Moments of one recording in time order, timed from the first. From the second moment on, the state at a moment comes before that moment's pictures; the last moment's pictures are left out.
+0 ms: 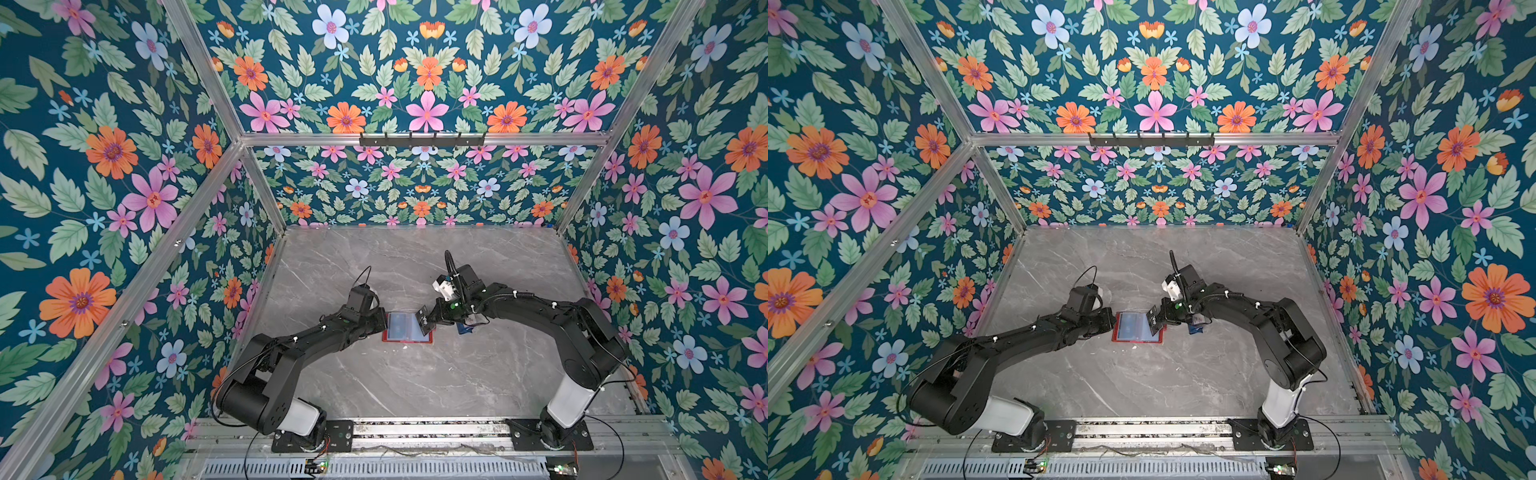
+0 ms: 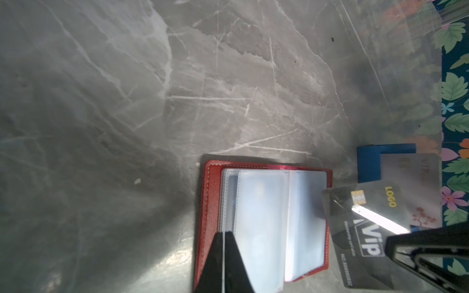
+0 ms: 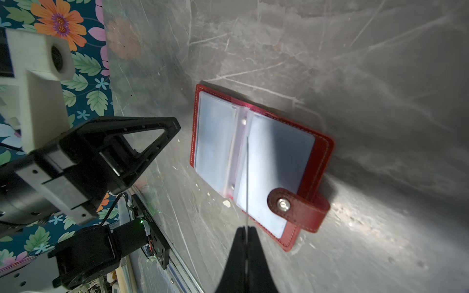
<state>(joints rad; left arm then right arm) -0.48 1.47 0.62 -0.01 0.19 -0.65 0.57 1.77 1.08 -0.32 -0.56 0.58</state>
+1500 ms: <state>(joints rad) -0.49 1.53 0.53 0.13 0.21 -0.73 0.59 1.90 1.08 -0.12 -0.68 0.64</state>
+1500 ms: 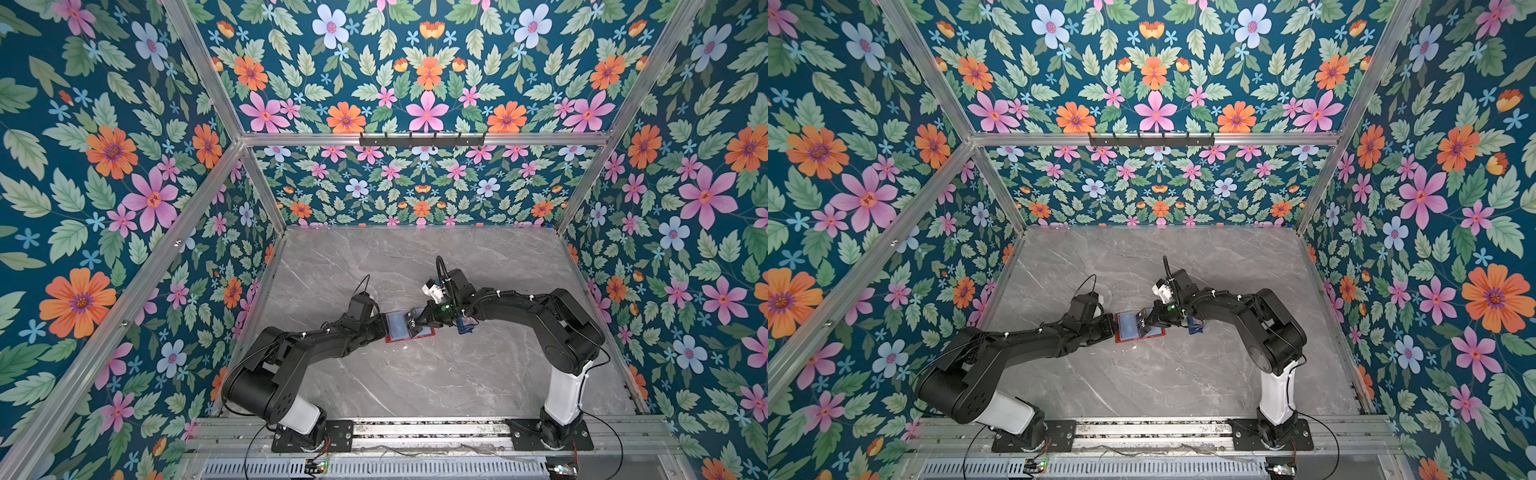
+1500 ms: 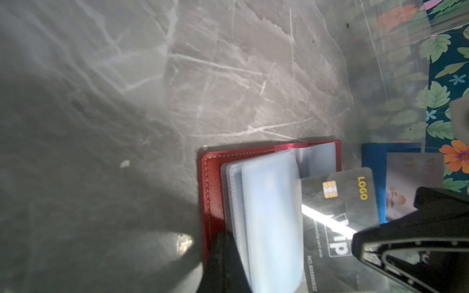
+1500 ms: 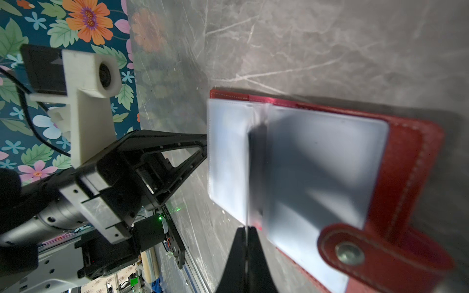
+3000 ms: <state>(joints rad) -0.54 1.54 0.59 0.04 0.12 -0.70 0.59 1.93 1.00 0.08 -0.68 0.74</state>
